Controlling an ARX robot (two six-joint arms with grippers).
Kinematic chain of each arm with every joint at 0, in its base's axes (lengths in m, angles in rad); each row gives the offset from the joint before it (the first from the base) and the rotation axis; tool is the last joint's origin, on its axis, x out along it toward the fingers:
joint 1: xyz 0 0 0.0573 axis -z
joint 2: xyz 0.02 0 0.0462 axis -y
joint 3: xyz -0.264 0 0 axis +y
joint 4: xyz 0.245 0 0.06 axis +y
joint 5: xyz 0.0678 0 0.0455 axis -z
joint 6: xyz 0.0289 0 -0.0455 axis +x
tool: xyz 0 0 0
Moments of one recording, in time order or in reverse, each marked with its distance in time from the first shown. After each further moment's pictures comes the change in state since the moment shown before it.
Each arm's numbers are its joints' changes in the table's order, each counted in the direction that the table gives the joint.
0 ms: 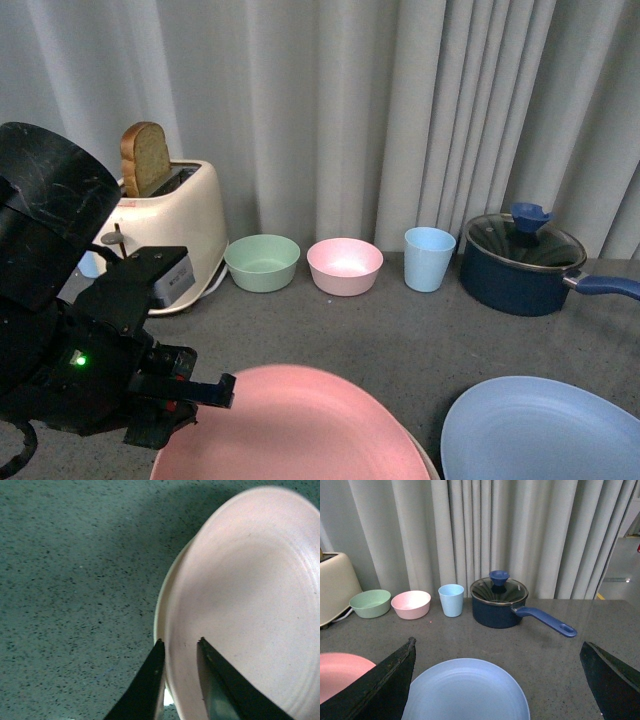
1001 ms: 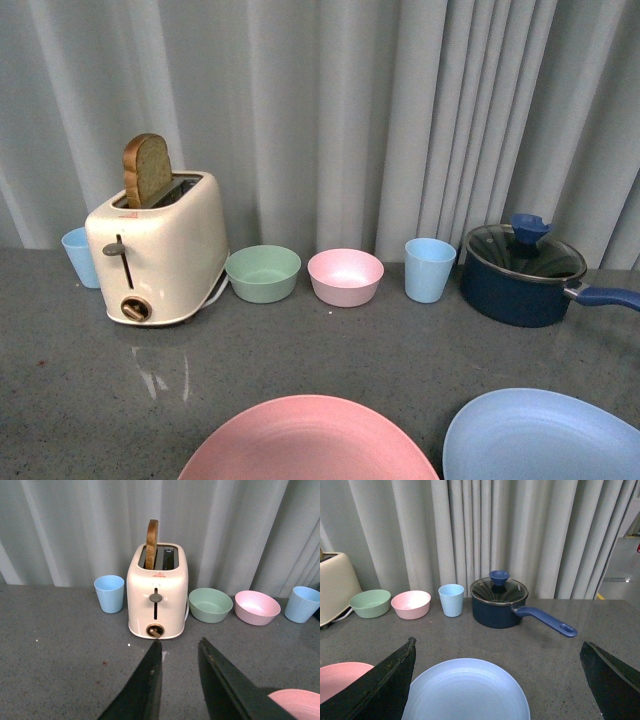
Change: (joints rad) left arm -0.253 0.737 0.710 -0.913 -0.122 0.039; right arm 0.000 0.000 0.000 0.000 0.000 0.000
